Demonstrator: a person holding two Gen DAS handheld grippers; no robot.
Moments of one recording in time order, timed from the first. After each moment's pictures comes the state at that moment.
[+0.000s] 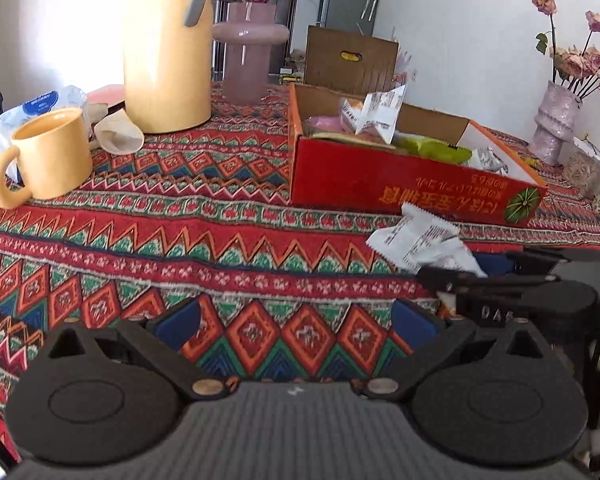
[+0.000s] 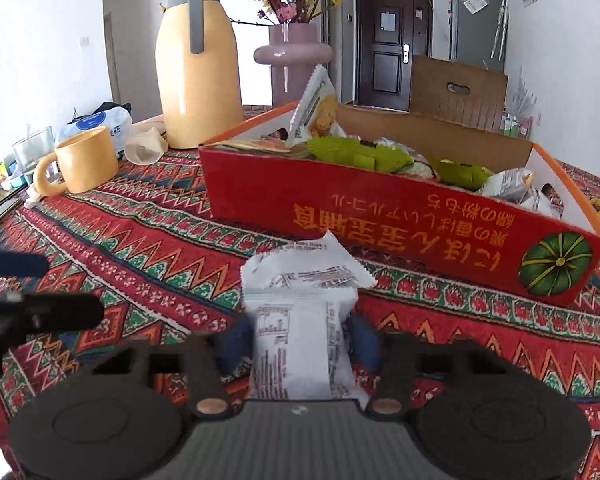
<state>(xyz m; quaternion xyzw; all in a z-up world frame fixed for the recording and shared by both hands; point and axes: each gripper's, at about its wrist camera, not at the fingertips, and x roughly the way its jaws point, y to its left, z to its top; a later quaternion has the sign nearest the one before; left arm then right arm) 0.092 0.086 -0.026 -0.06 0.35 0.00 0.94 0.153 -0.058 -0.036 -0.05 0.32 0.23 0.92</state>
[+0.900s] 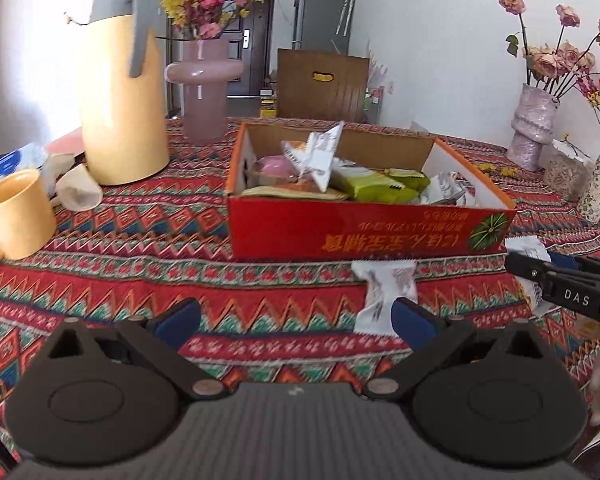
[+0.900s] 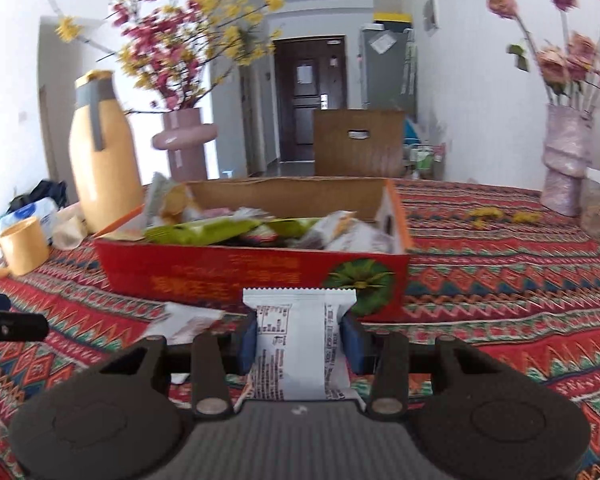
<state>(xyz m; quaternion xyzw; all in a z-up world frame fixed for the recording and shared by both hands) 0.122 0.033 0.002 -0.03 0.31 -0.02 0.95 0.139 -0.180 -0.012 0.02 0.24 0.12 0.96</state>
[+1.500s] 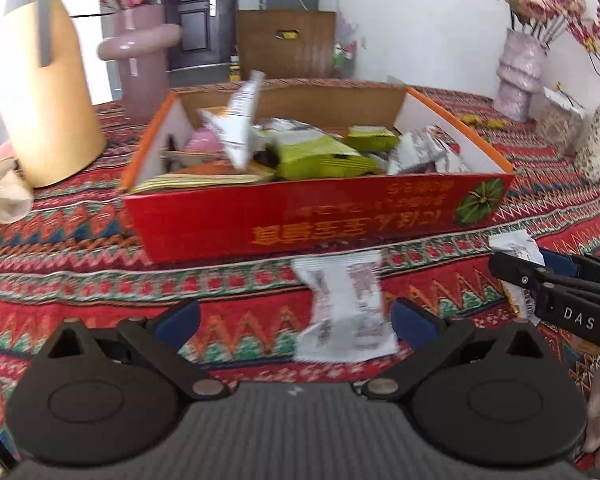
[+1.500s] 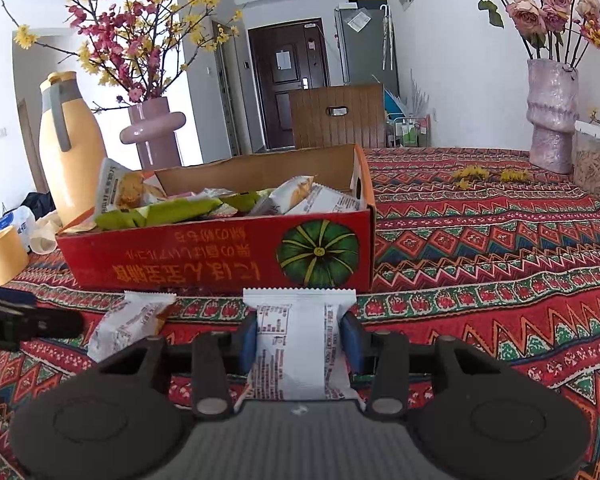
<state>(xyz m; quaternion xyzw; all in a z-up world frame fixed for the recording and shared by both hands) 0.188 -0.020 -0.026 0.01 0.37 -0.06 0.93 0.161 -0.197 -0.040 0.05 0.27 0.12 0.96</state>
